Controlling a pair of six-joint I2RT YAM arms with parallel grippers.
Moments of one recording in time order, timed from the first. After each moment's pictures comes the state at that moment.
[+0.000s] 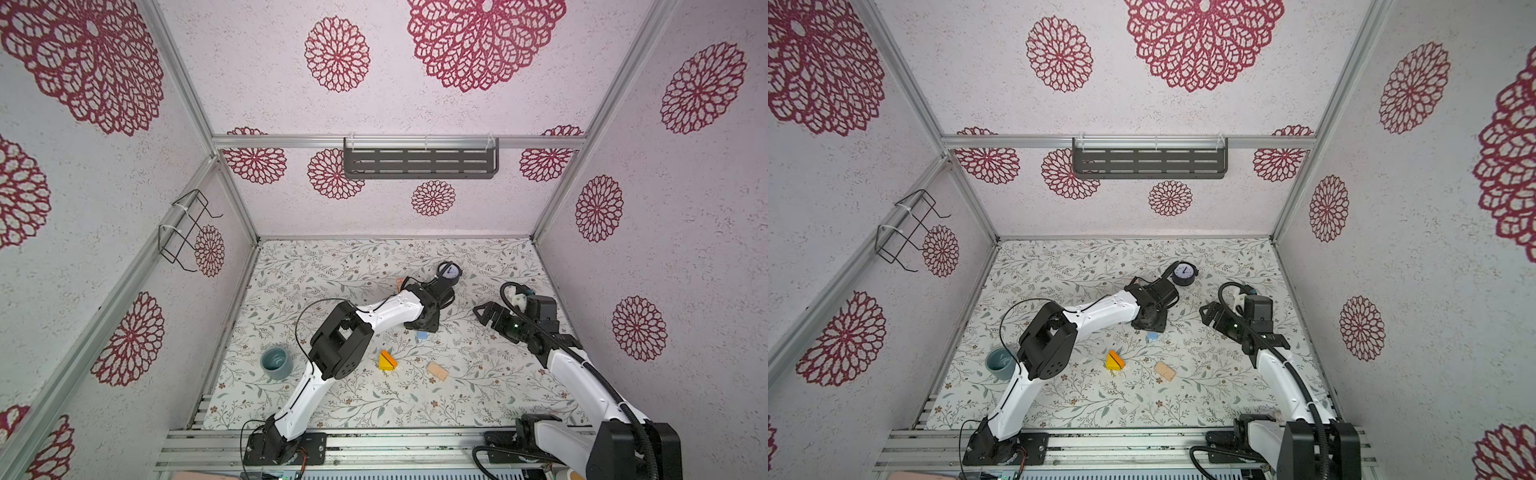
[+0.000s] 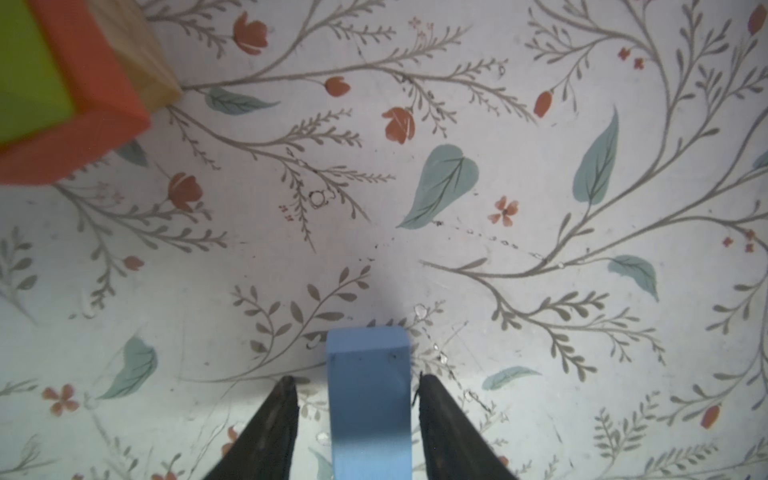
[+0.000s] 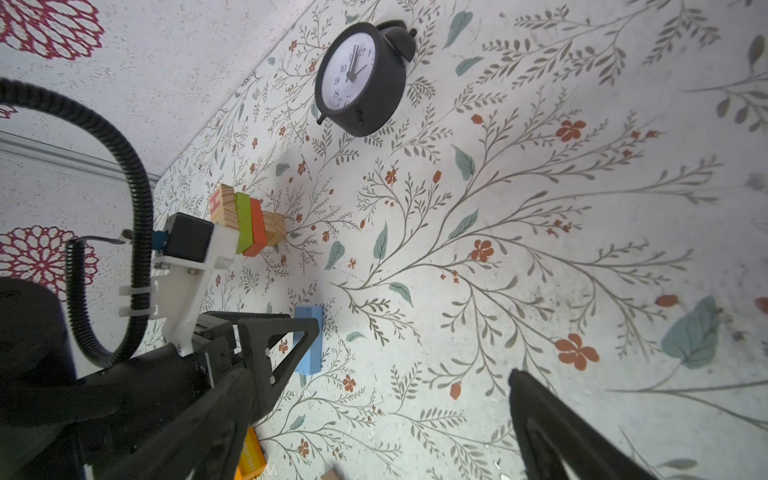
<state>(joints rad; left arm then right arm) -0.88 2.31 1.85 -0.83 -0.16 -0.69 0.02 1.07 0.60 -0.25 -0.39 0.54</state>
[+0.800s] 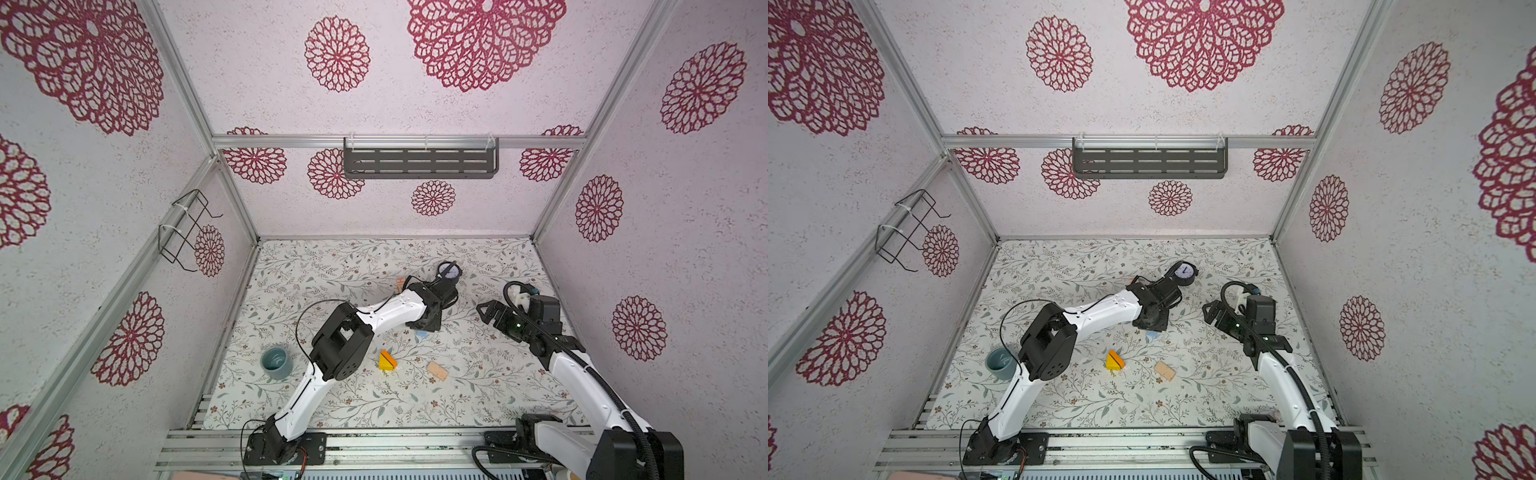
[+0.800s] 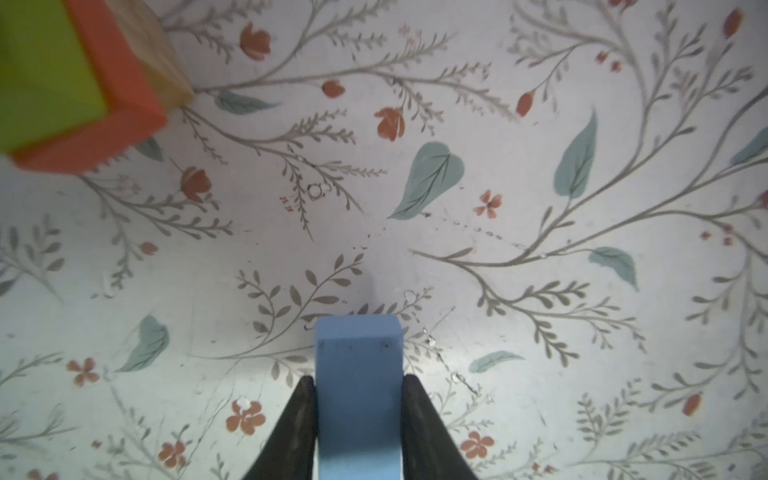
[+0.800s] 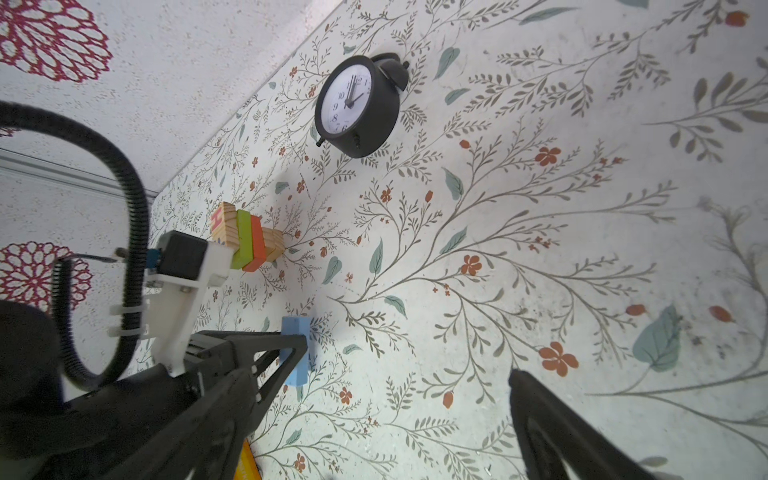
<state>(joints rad) -0.90 2.30 1.92 -0.89 -0.19 -0.70 0.01 1.04 0.59 -0.25 -0.35 0.54</state>
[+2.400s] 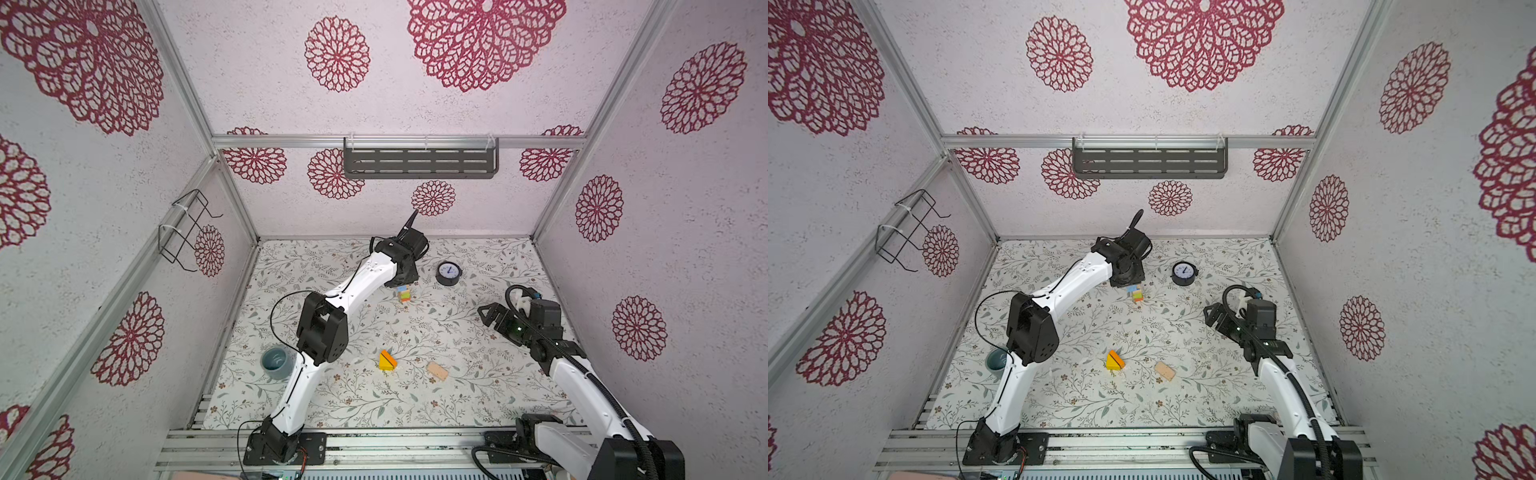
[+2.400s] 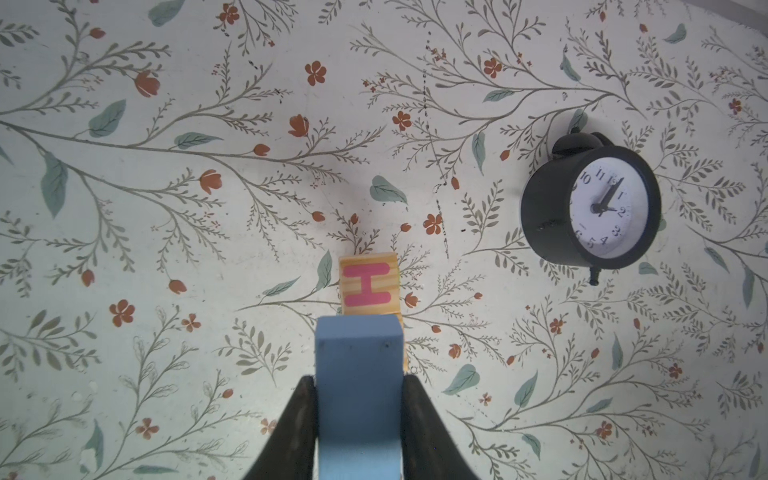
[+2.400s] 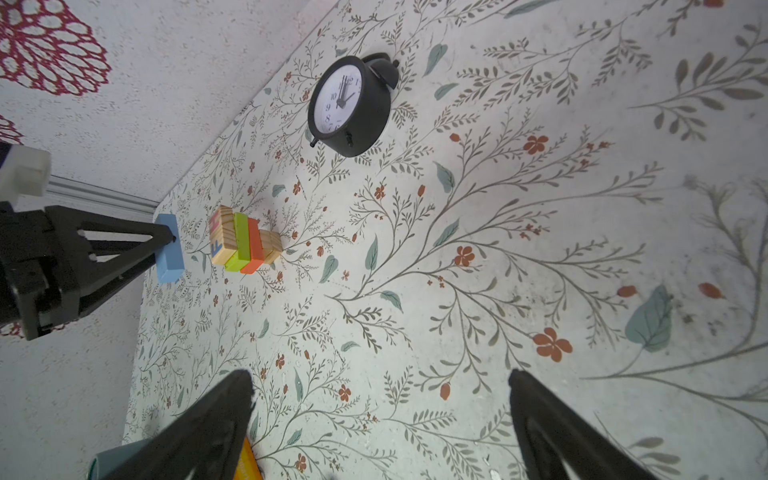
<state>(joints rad) -0.67 2.32 2.25 -1.07 -0.23 -0.82 0.01 1.00 0.55 -0.24 -0.34 0.57</state>
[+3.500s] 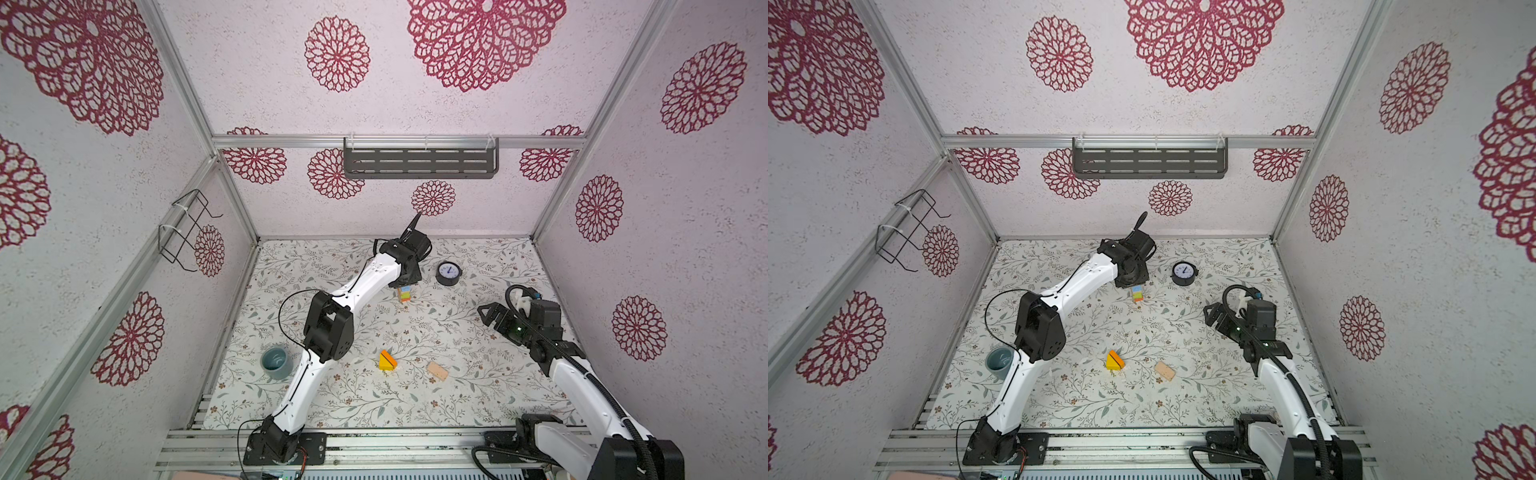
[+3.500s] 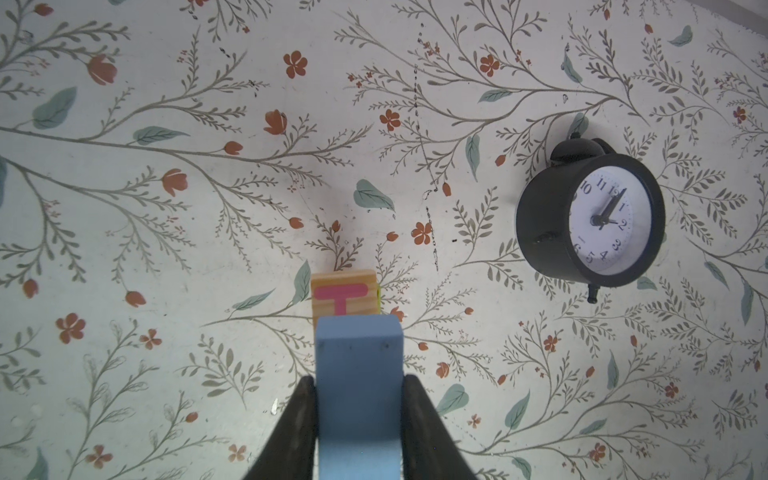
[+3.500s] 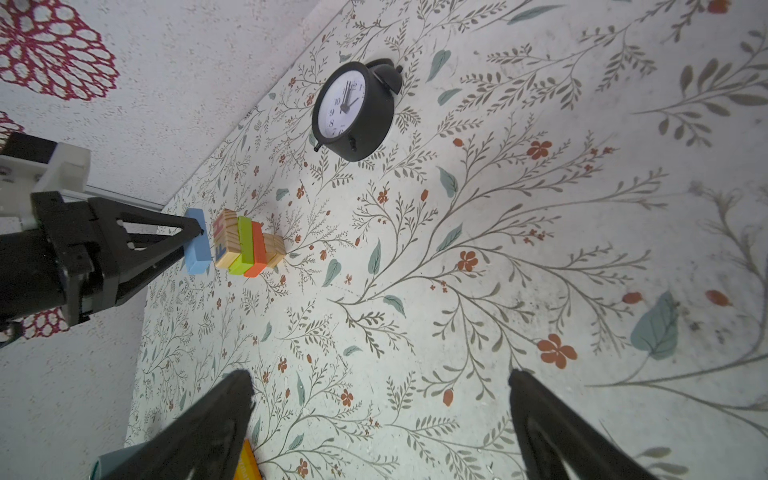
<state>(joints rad) -0.66 2.39 2.31 -1.07 -0.22 -0.85 0.01 1.00 0.55 -0.21 -0.34 0.58</state>
